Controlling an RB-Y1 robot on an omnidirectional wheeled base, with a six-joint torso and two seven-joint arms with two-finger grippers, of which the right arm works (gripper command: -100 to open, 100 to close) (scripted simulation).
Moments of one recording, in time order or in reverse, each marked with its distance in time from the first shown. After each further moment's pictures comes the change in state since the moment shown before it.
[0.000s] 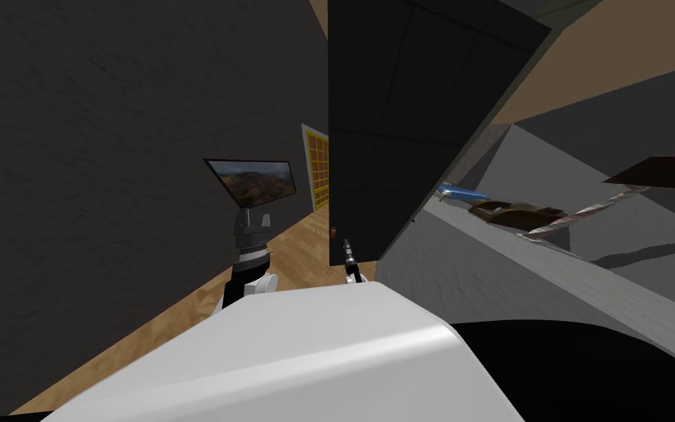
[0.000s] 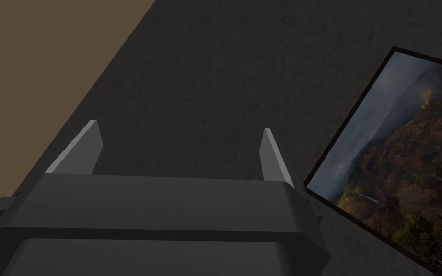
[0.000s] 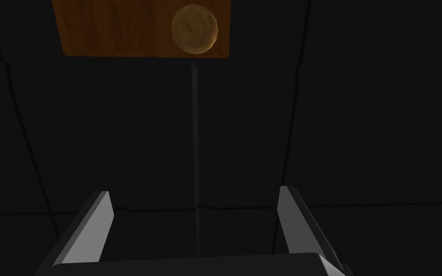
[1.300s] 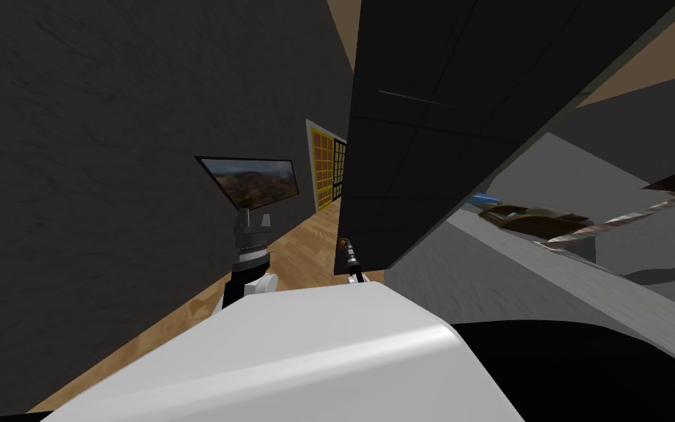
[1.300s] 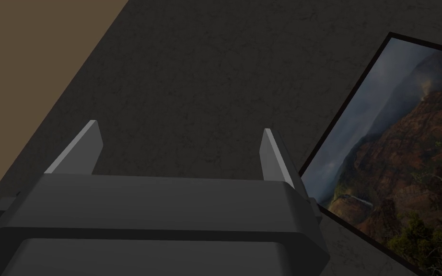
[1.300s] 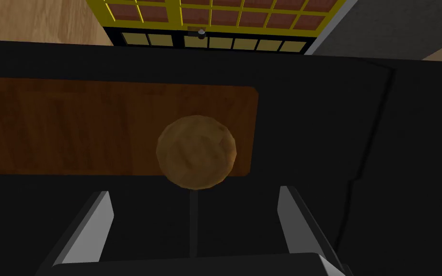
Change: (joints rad) arm 0.007 -0.019 -0.017 -0.001 0.006 -0.015 -0.002
